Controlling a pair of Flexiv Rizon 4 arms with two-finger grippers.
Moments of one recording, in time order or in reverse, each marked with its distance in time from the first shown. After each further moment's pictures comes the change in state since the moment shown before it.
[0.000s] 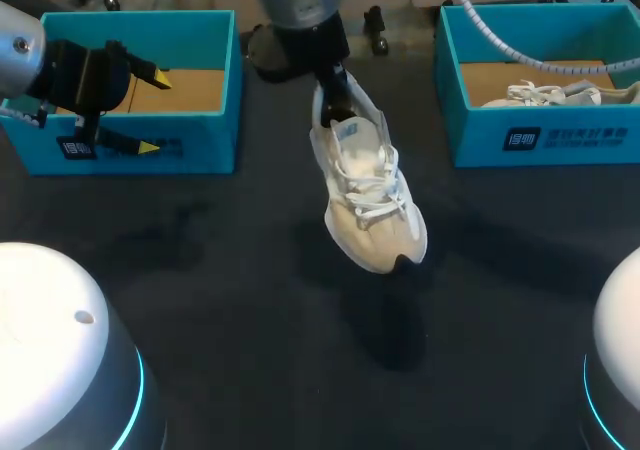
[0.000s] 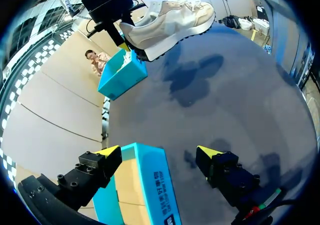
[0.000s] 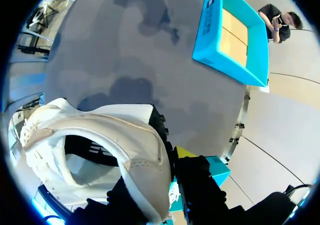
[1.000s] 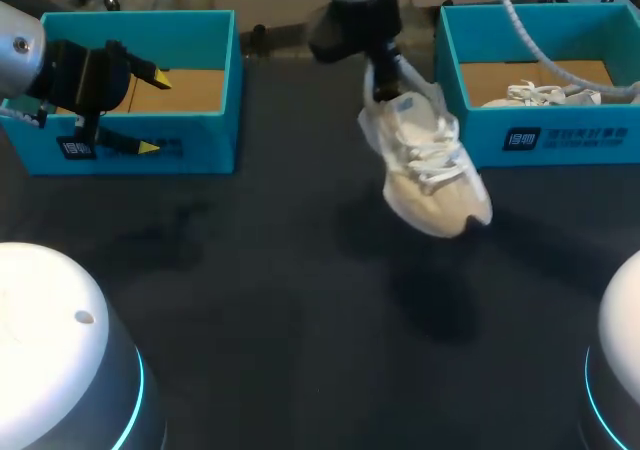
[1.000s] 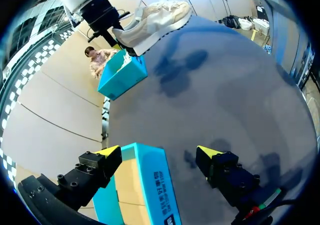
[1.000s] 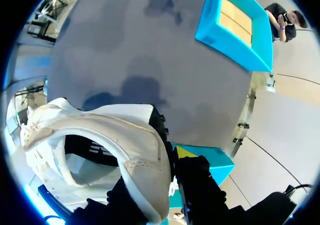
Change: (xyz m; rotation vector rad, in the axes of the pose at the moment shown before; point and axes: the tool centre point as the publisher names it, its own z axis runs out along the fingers) left arm 0.000 0.000 0.000 0.000 0.000 0.000; right arm -0.021 -0.082 0.026 0.005 0.055 -0.059
